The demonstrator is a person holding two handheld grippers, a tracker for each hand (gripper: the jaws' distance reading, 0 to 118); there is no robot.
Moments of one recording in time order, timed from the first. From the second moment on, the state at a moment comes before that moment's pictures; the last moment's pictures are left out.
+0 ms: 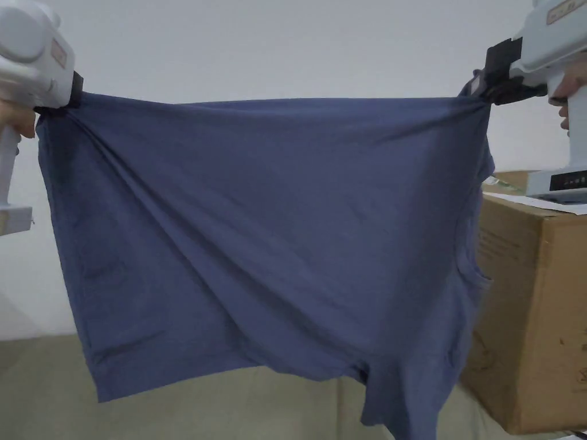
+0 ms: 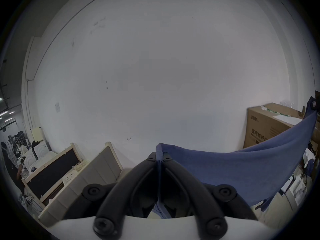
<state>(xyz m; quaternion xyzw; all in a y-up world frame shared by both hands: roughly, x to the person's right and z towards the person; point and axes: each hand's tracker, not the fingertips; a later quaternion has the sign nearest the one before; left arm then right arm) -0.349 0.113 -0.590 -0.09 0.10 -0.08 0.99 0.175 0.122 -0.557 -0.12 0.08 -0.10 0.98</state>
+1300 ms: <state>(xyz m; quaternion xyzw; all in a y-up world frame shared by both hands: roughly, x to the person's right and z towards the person) -0.385 -0.422 -0.501 -0.43 0.03 0.00 0.90 0.204 -0.426 -0.493 -0.44 0.08 -0.28 0.85</state>
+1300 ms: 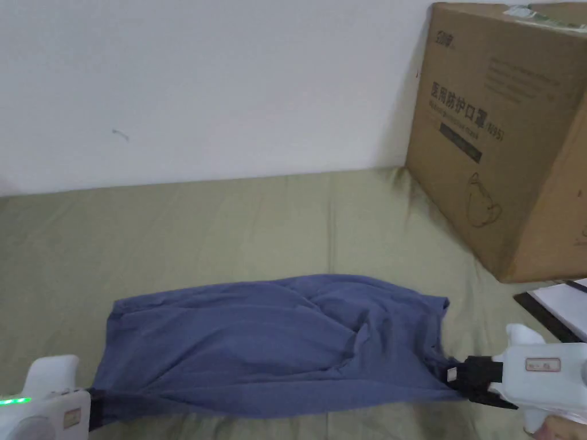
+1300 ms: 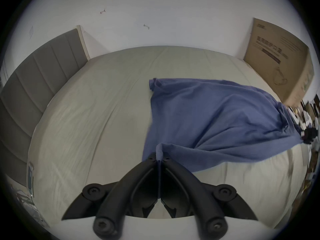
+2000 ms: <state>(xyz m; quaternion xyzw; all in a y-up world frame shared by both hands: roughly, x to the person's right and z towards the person) -0.387 -0.447 -0.235 -0.46 0.00 -0.03 0.89 0.173 -0.441 -0.230 -0.47 0.05 -0.15 0.87</state>
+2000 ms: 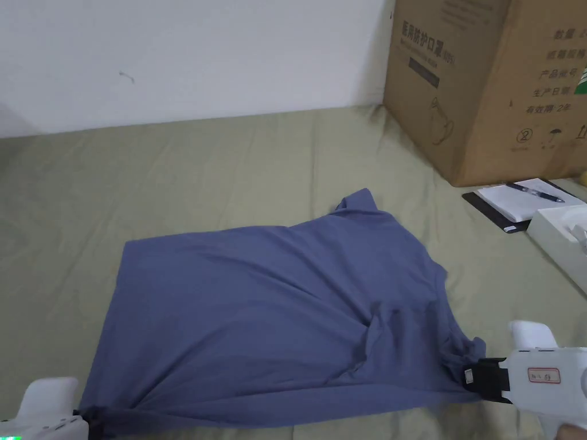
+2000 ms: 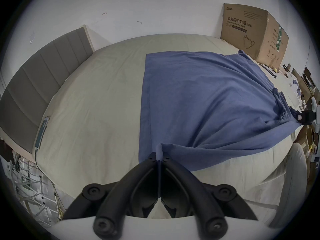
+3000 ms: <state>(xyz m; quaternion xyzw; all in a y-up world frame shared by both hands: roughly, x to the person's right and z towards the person) -0.373 -0.387 -0.419 -0.44 -0.03 0.08 0.89 0.129 -0.393 -0.351 -0.42 0.07 -0.10 0.90</state>
